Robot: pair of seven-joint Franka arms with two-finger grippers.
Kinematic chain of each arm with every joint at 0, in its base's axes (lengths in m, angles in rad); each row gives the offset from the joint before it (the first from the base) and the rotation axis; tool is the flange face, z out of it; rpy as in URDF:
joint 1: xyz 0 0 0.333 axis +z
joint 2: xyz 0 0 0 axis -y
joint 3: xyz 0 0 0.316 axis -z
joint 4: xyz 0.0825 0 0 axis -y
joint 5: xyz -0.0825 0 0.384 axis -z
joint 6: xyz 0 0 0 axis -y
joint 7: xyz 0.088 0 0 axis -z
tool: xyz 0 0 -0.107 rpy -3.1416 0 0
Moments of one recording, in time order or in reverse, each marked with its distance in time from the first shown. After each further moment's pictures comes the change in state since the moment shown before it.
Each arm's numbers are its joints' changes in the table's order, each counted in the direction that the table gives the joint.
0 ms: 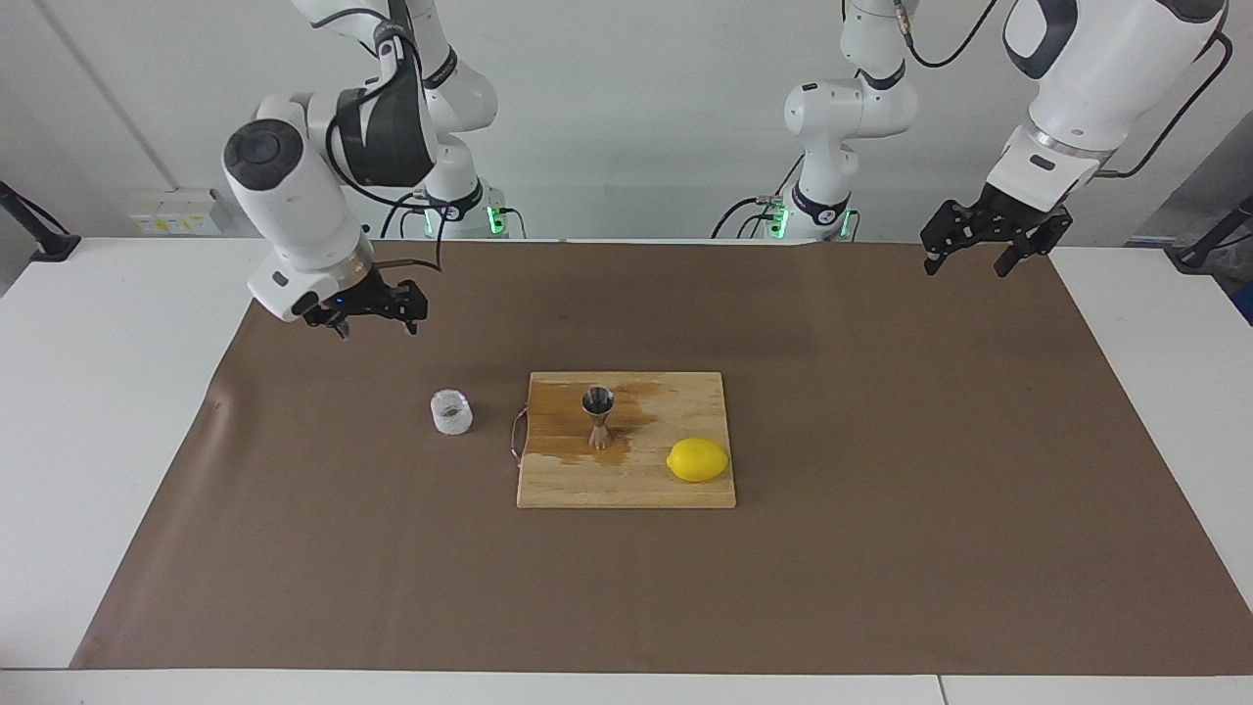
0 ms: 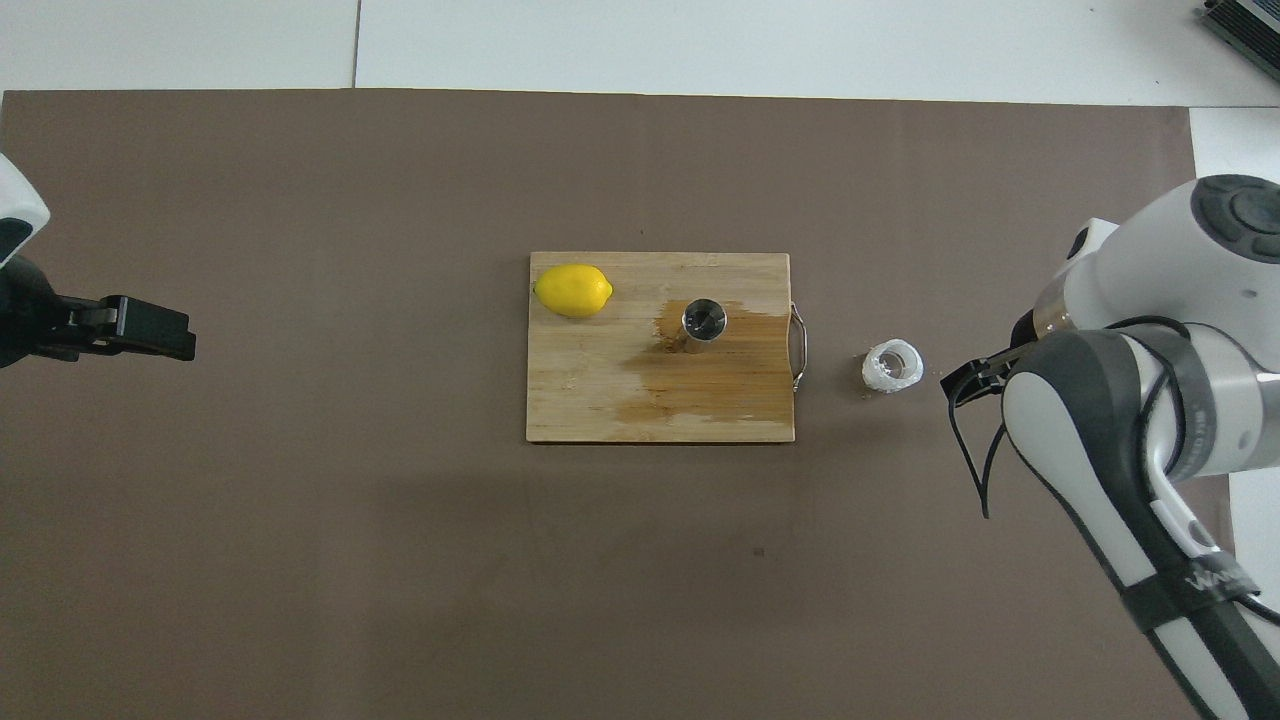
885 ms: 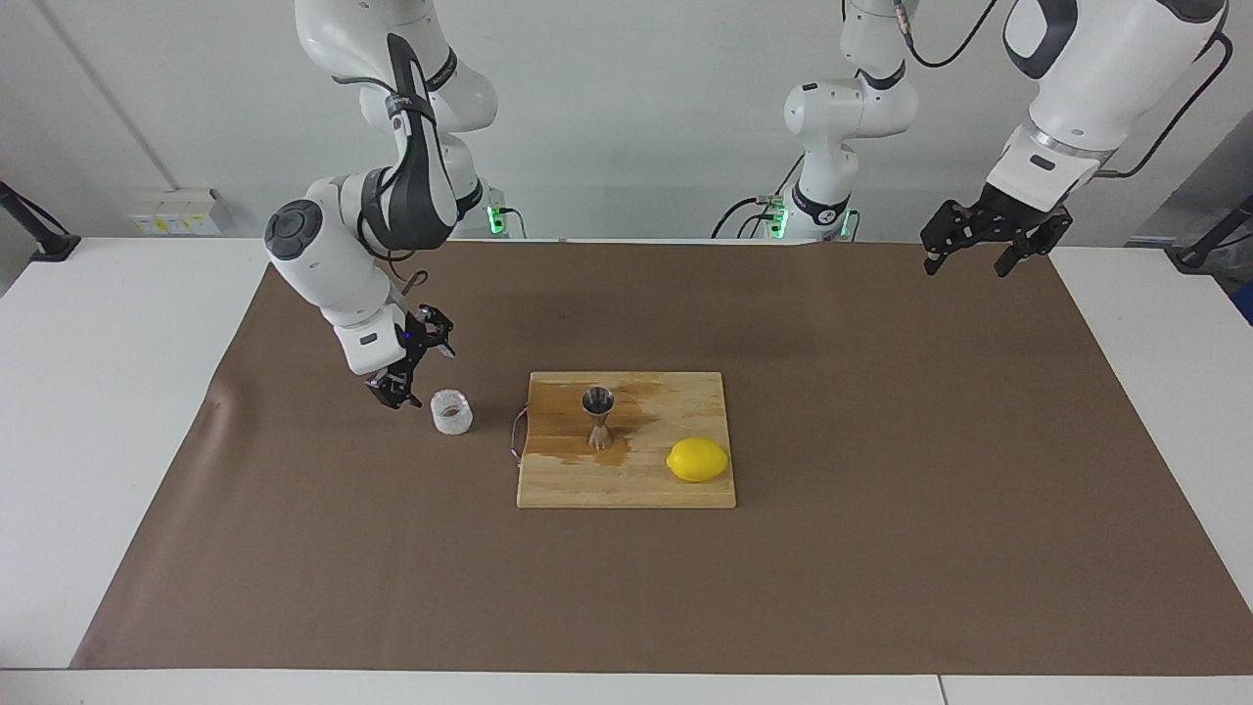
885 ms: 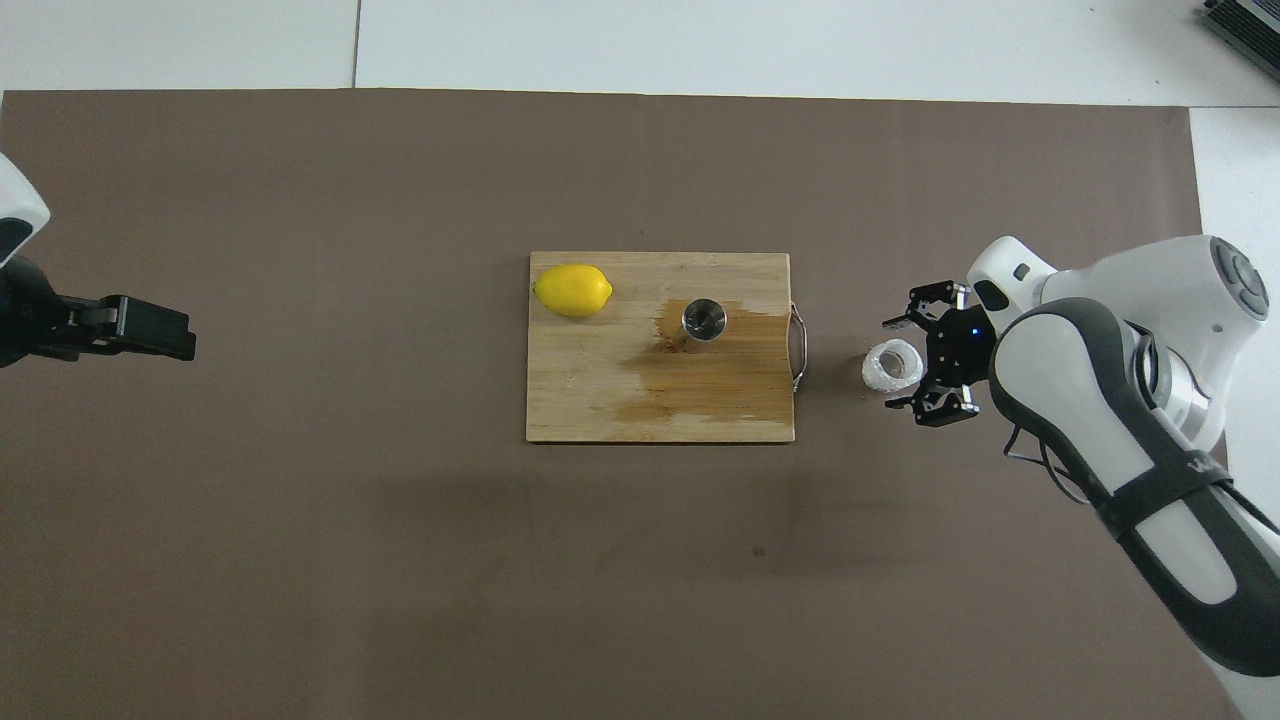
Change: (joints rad) left arm 0.000 0.000 0.000 0.000 0.000 0.000 0.000; right arm 0.017 -0.048 -0.013 -0.351 -0.184 0.442 -1.056
